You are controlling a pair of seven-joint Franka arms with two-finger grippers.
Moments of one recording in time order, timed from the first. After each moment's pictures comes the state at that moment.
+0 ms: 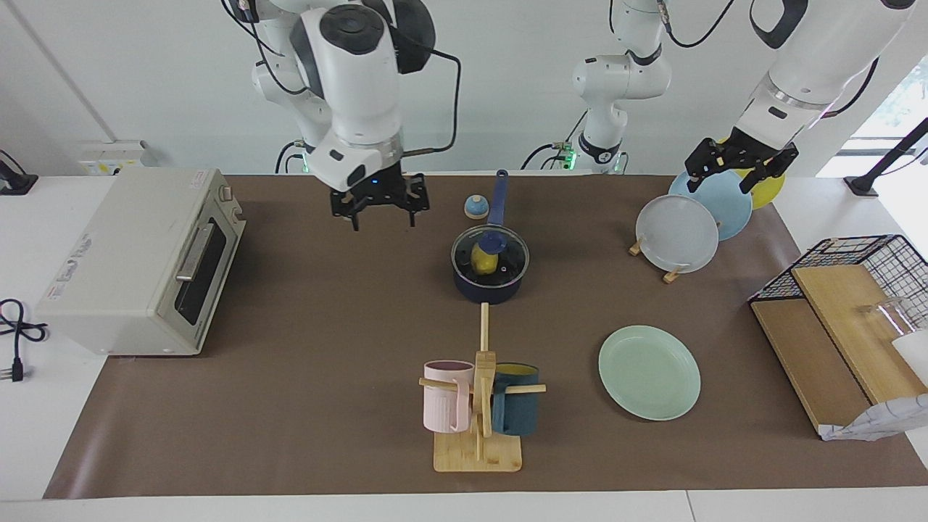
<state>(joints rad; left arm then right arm) -0.07 -0.01 -0.01 -1.55 -0.02 1.47 0.01 0.09 0.18 0.17 -1.36 -0.06 1.45 0.14</state>
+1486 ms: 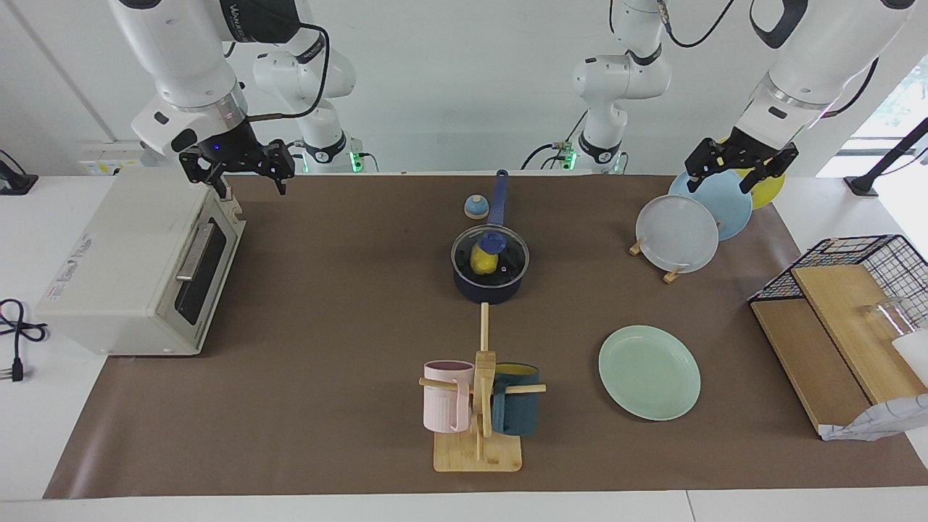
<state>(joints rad) -0.07 -0.01 -0.01 -1.55 -0.02 1.47 0.01 -0.05 0.02 0.14 -1.52 -0.06 1.45 0.00</state>
